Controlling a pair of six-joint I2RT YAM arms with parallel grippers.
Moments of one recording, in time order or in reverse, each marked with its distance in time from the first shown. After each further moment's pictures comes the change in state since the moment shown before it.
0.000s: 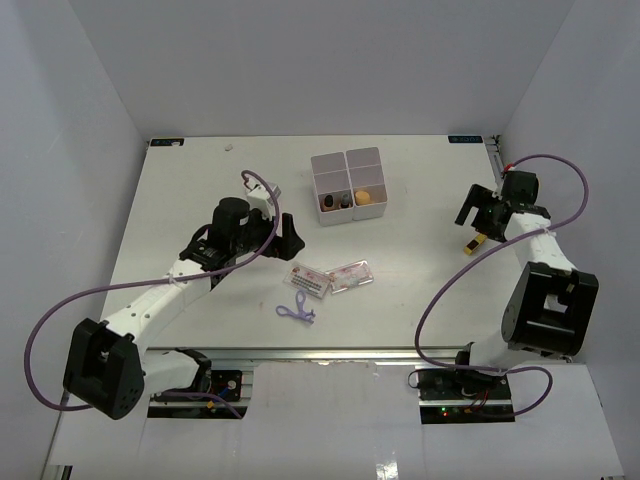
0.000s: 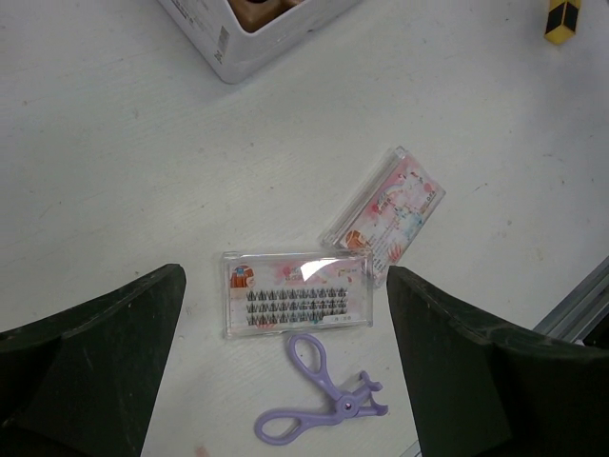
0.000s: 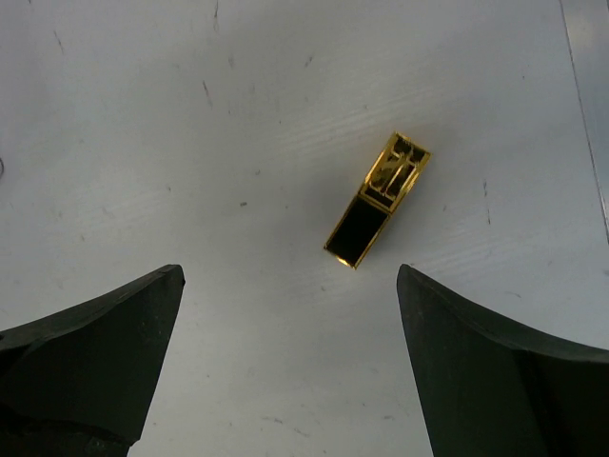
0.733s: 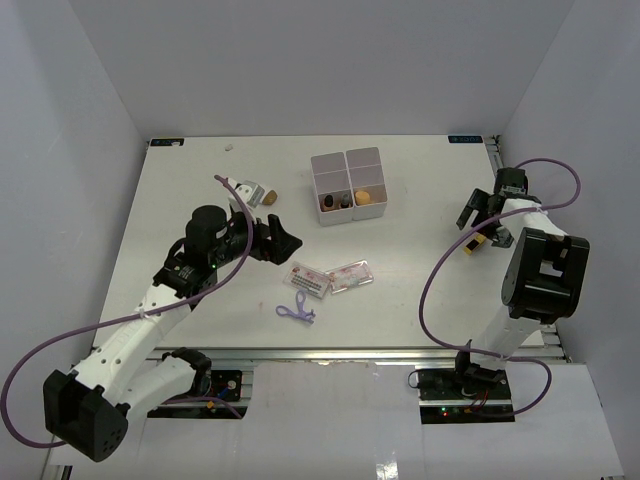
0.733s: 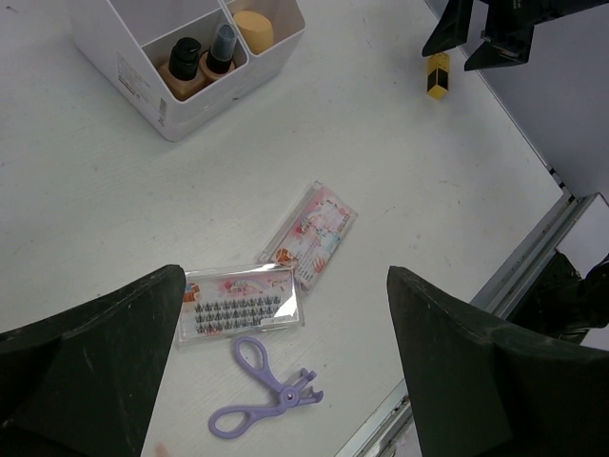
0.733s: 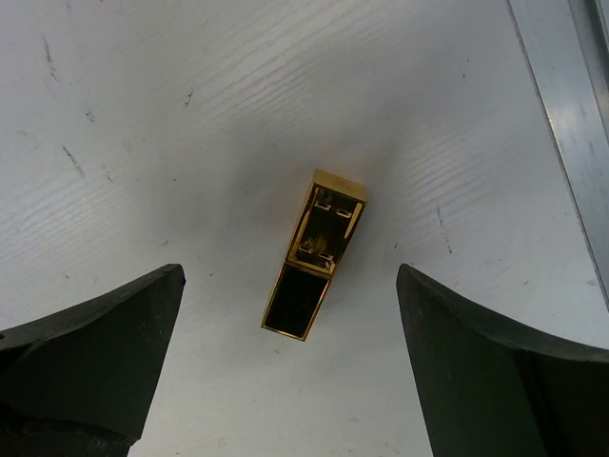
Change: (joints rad) left arm 0.000 -0.261 -0.017 -0.026 0.075 -0.064; right arm 0.000 0.285 0.149 -0.032 0.171 0.095
